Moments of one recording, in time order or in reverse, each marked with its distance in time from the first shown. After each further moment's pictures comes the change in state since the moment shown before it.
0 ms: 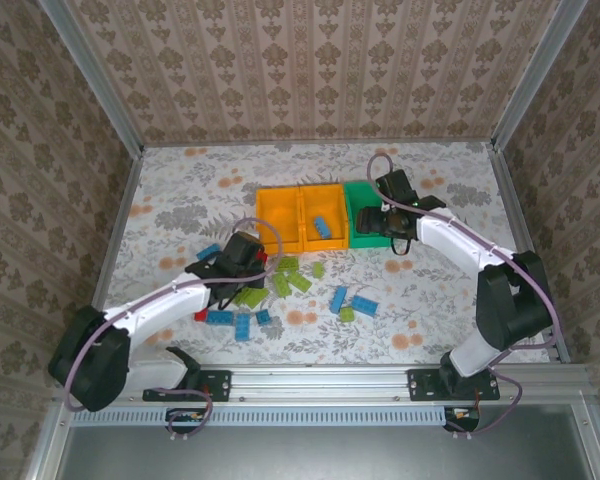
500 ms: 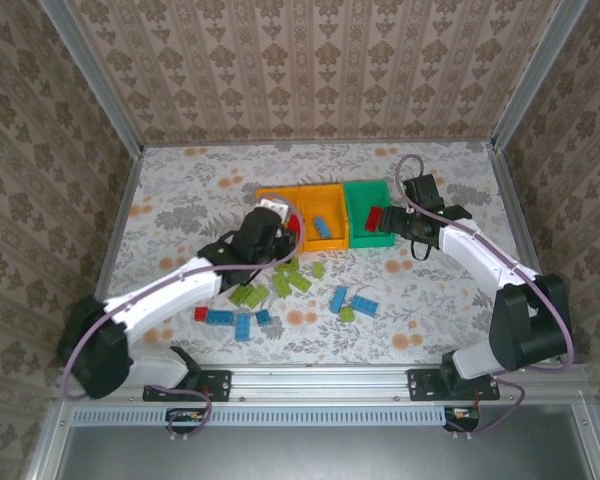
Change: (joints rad) left arm -0.118 0.128 0.280 0.112 0.057 0.047; right arm -0.116 -0.137 -0.119 0.029 0.019 0.022
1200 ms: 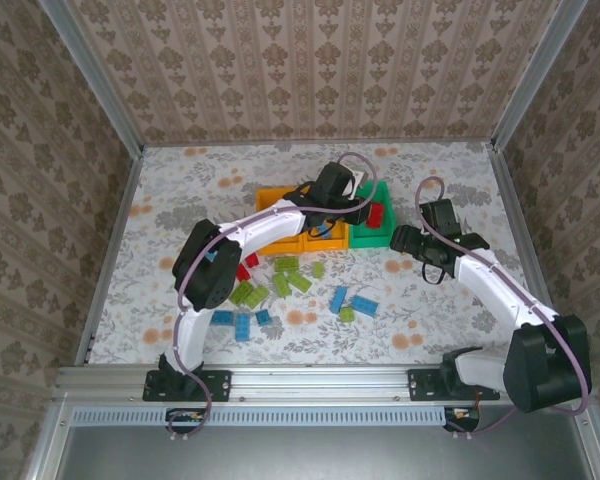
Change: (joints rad) left arm -0.020 0.751 0.743 -0.006 0.343 -0.041; right arm -0.045 -0.216 -0.216 0.014 -0.032 0.066
